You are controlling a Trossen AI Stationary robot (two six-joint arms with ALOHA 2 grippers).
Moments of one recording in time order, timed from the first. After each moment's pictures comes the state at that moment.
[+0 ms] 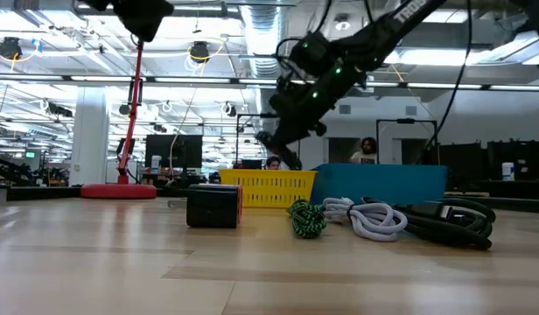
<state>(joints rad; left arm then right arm) -0.22 0.85 0.66 -0.15 -0.02 0.01 -0.39 1.86 1.23 -0.07 0.05 -0.03</state>
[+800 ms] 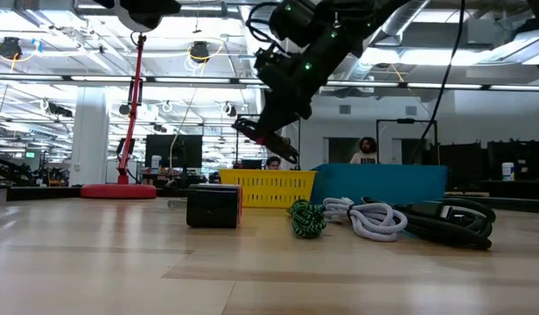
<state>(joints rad) -0.22 0.85 0.70 -0.21 -0.12 0.16 -0.17 1.87 1.35 -0.31 0.09 -0.05</state>
